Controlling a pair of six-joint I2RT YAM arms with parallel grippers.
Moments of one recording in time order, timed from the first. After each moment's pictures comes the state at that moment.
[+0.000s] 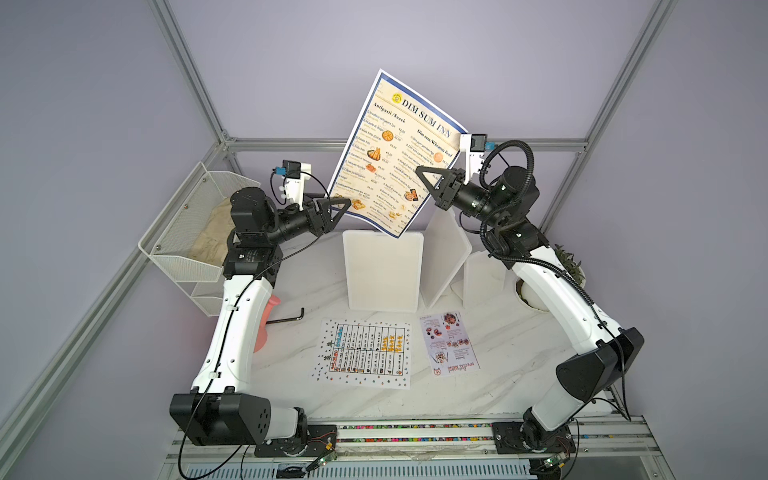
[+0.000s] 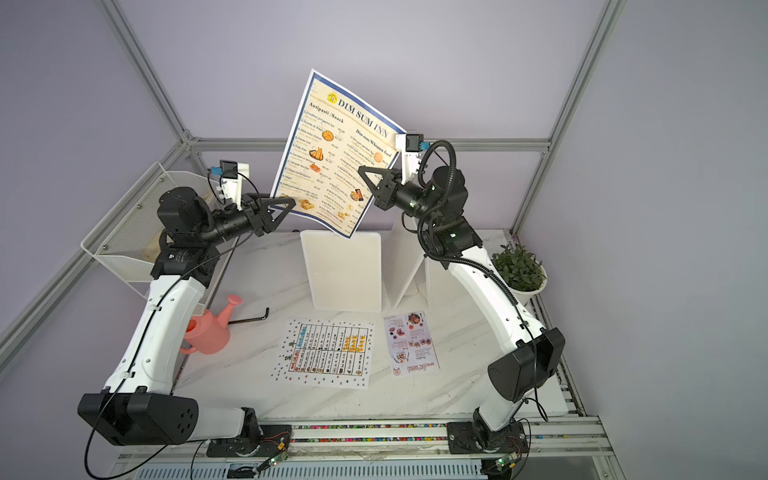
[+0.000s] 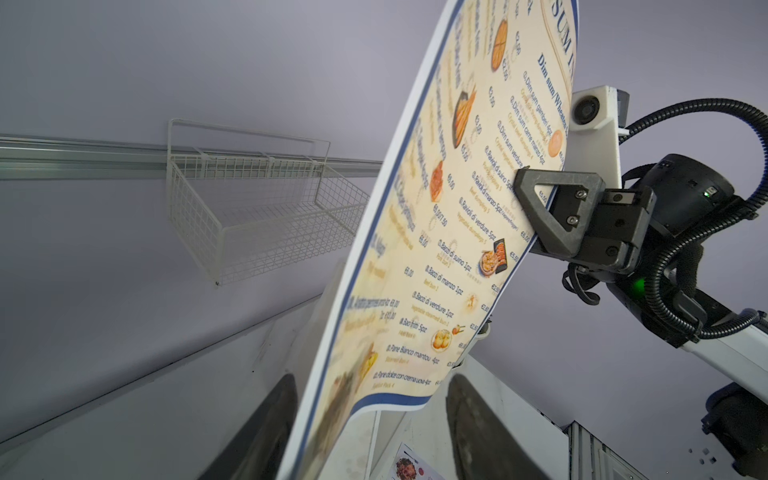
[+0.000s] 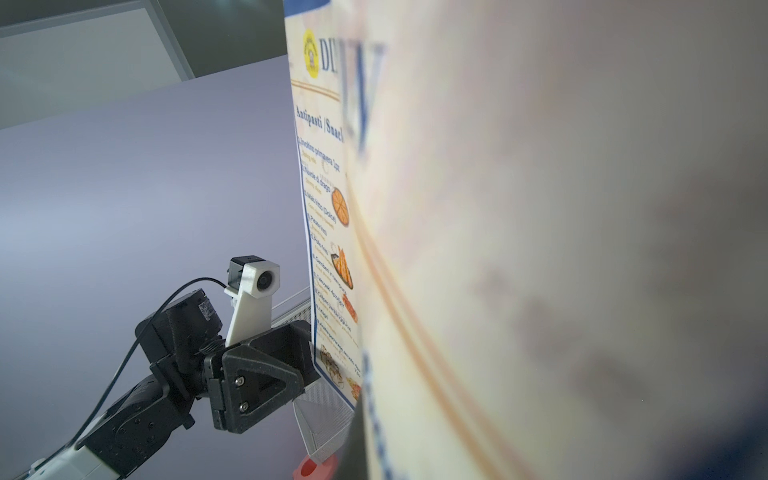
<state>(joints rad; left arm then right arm) 0.02 1.39 1.56 -0.12 0.89 -0.39 0.44 1.68 1.86 0.12 -0.54 0.58</state>
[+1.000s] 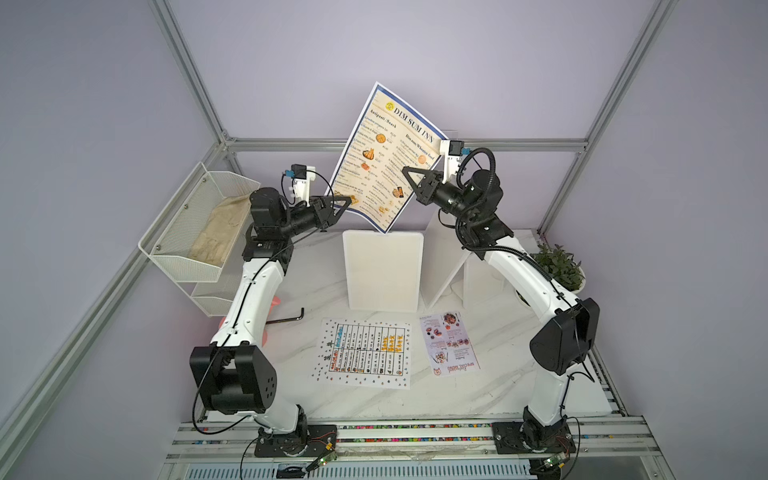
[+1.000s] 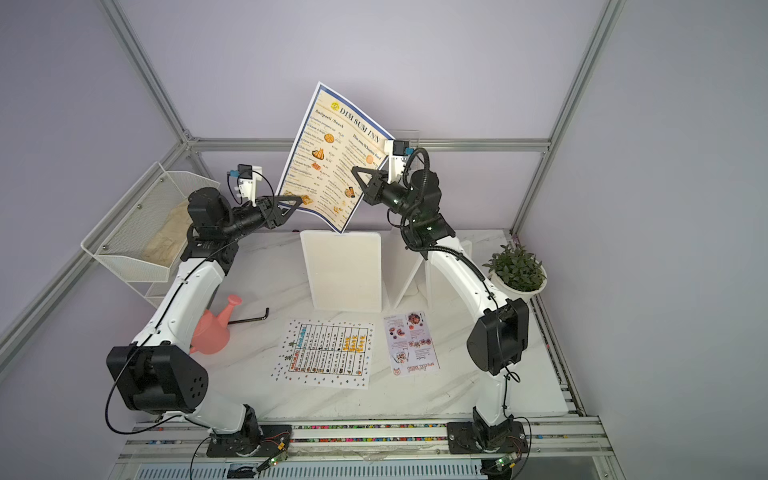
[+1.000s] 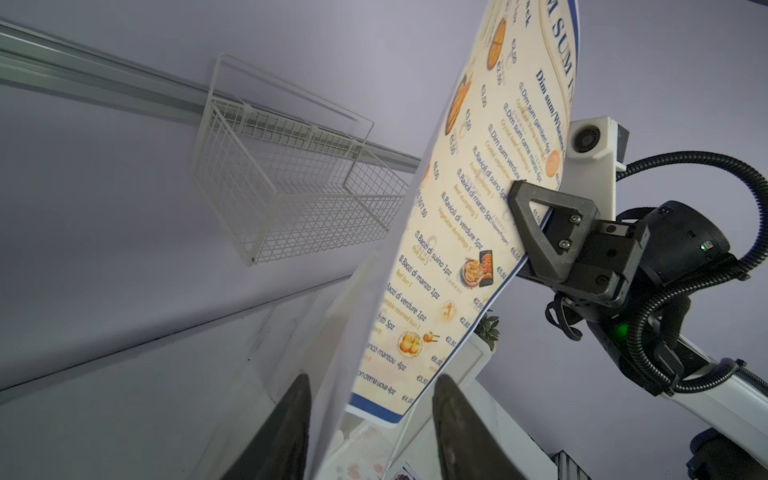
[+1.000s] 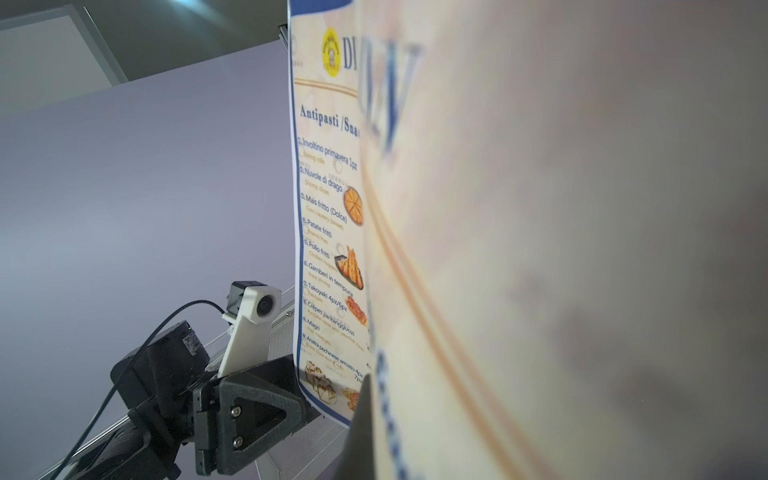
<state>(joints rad) 0.03 1.58 1.55 0.03 0.89 -0.51 0.44 1.91 1.95 0.26 -0.47 0.62</state>
